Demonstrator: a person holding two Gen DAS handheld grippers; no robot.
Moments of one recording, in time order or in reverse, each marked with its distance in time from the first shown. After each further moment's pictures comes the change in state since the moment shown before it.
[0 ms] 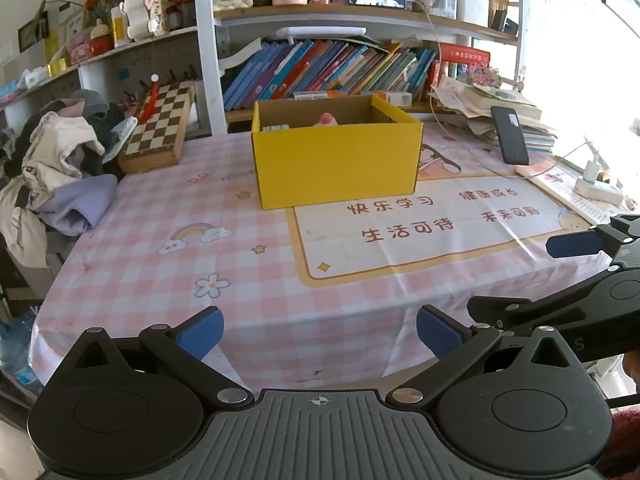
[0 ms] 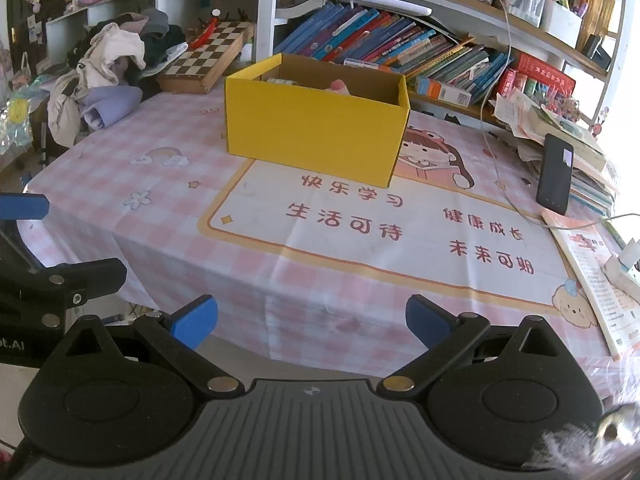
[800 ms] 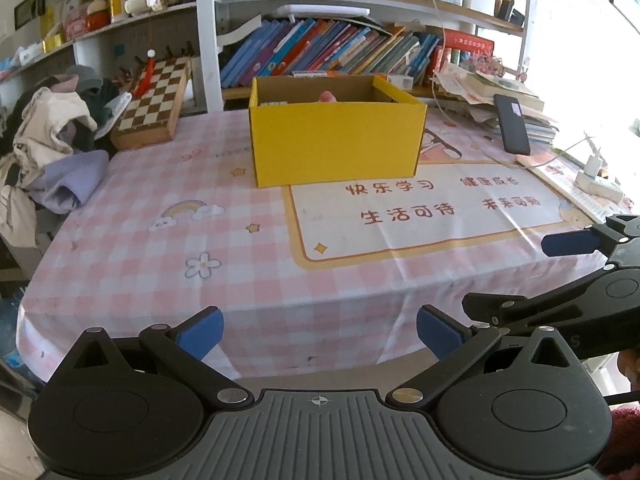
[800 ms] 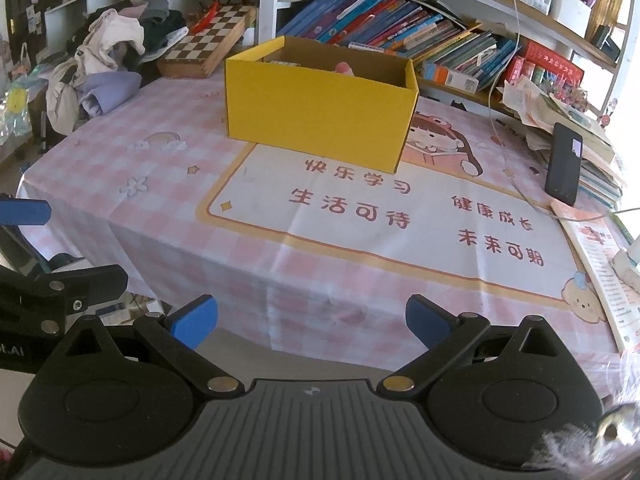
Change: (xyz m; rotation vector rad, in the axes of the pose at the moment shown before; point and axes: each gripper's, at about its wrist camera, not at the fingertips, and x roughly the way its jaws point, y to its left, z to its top) left arm 0.017 0.005 -0.004 -0.036 0.056 -0.026; right arm 0.017 -0.001 0.002 -0.008 0.049 0.013
